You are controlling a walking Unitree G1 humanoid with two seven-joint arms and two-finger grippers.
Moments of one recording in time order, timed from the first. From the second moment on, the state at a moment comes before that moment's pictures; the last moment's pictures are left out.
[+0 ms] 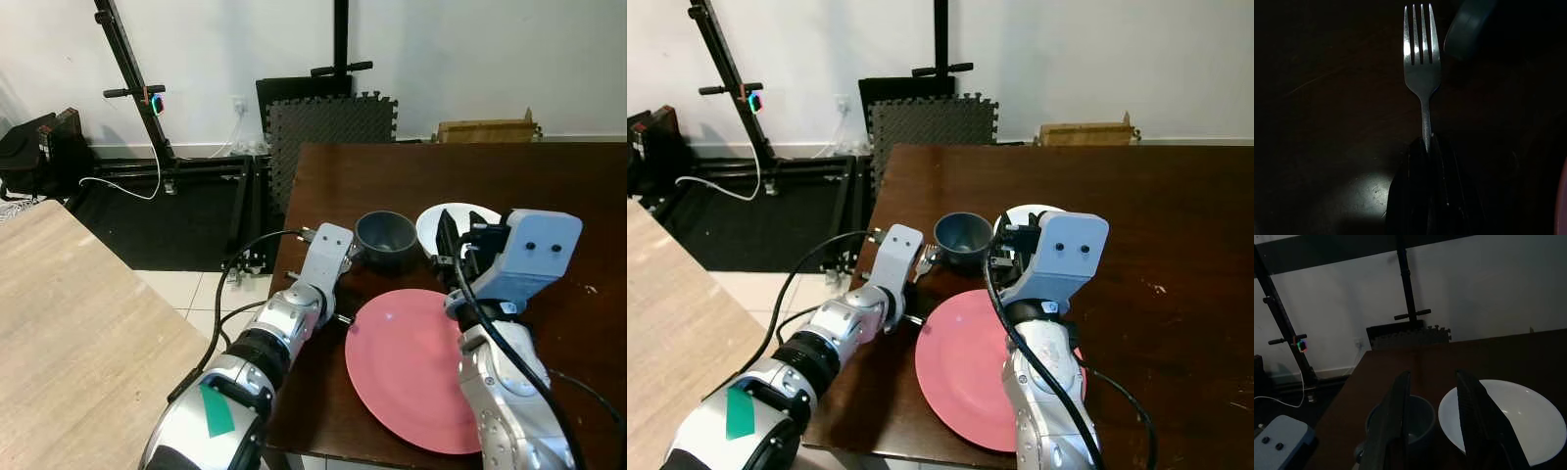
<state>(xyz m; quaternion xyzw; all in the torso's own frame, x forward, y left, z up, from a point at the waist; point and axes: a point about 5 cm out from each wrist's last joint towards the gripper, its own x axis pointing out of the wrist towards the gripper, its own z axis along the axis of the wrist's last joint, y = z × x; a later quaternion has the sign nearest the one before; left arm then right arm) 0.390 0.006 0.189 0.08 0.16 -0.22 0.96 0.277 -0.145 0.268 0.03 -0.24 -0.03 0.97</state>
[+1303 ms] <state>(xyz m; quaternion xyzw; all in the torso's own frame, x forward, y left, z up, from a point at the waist) 0.302 0.137 0.220 0.02 -0.01 -0.28 0.96 0.273 -0.121 0.231 0.05 -0.21 0.07 0.97</state>
